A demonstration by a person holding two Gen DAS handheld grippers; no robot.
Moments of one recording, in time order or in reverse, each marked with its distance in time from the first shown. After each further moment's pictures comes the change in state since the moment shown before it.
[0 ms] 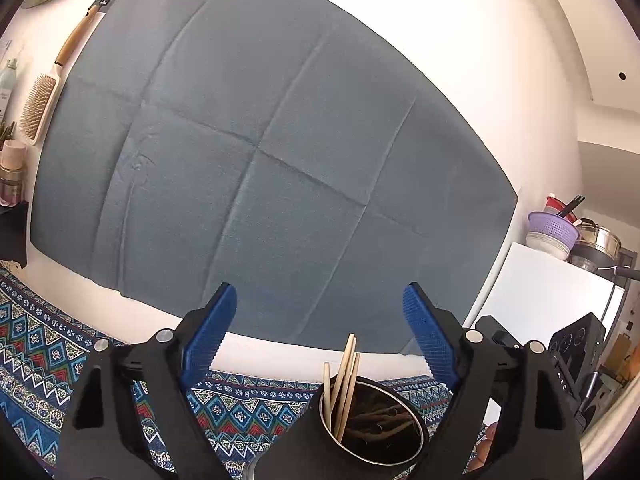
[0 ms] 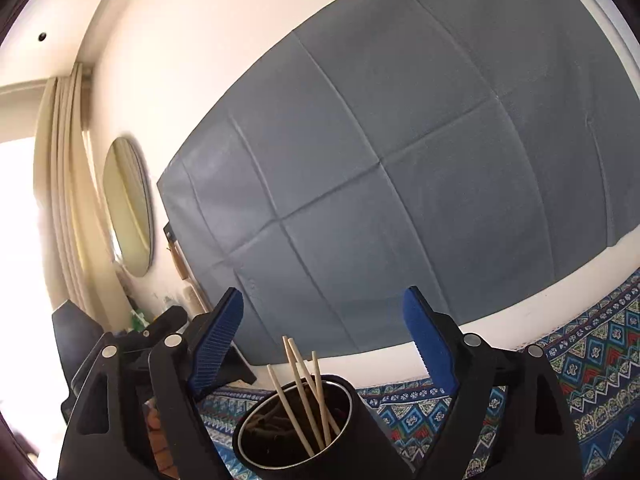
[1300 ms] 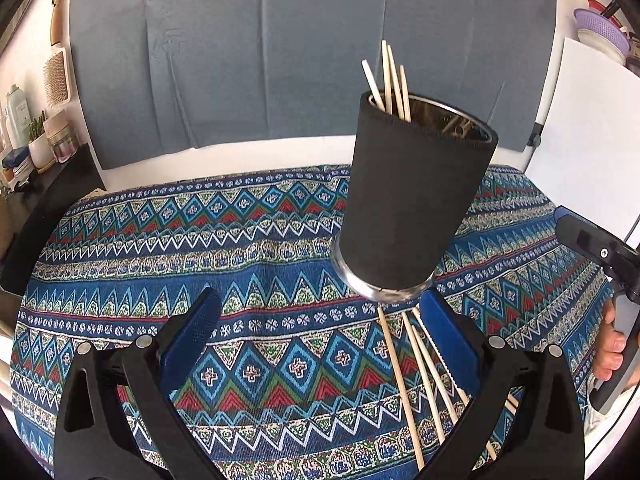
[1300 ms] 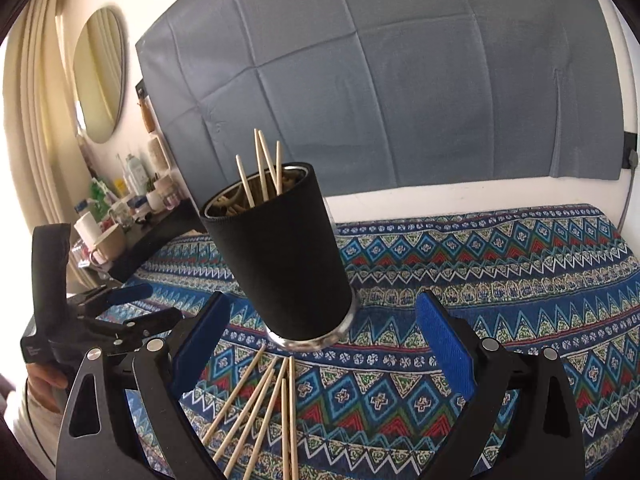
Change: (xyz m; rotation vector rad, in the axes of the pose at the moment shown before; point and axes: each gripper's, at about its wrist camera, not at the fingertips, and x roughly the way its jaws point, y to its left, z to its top) left arm -0.036 -0.015 -0.111 0.298 0.633 0.352; right arm -0.070 0.007 -0.080 -0.140 0.468 -0.197
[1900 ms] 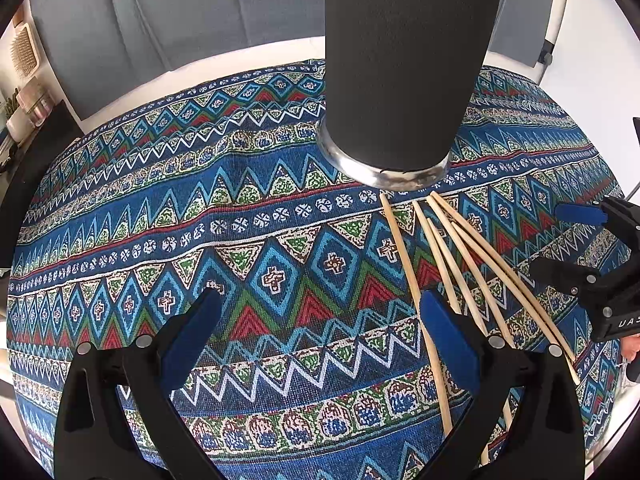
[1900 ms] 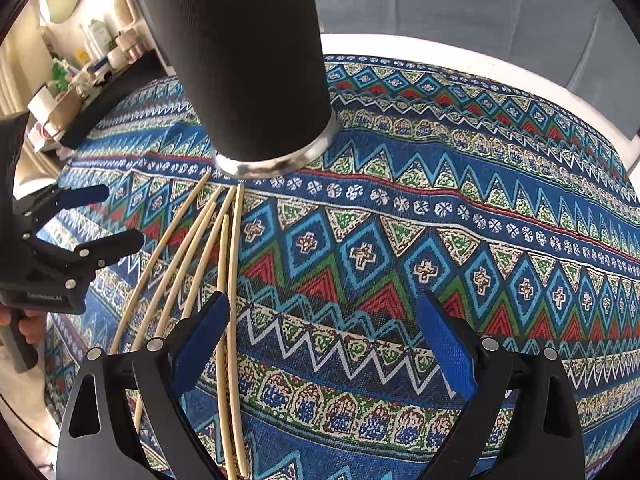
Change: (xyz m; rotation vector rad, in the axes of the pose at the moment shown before) left arm 0.047 -0.022 -0.044 0.083 0.270 0.025; right arm 0.061 -0.001 -0.070 -0.122 0.496 -0.133
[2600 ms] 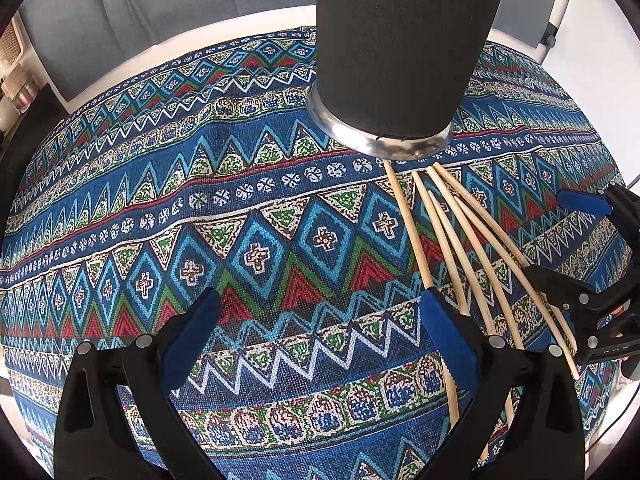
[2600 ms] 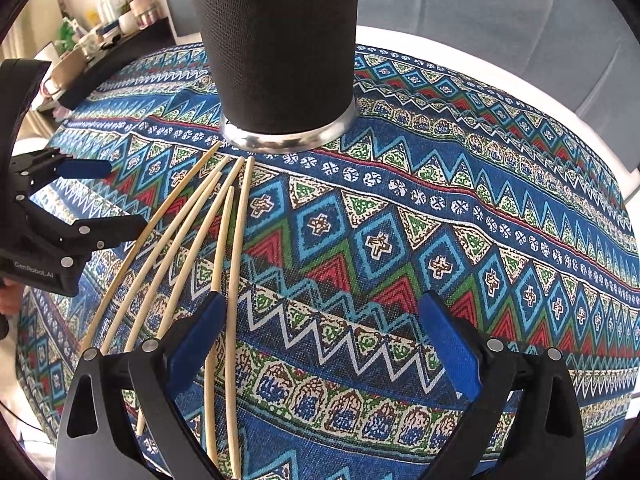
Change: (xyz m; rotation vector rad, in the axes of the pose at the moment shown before) left arm 0.022 -0.007 0.006 -0.003 0.111 -0.024; right arm 0.013 0.024 -0.003 -0.100 0.017 -0.062
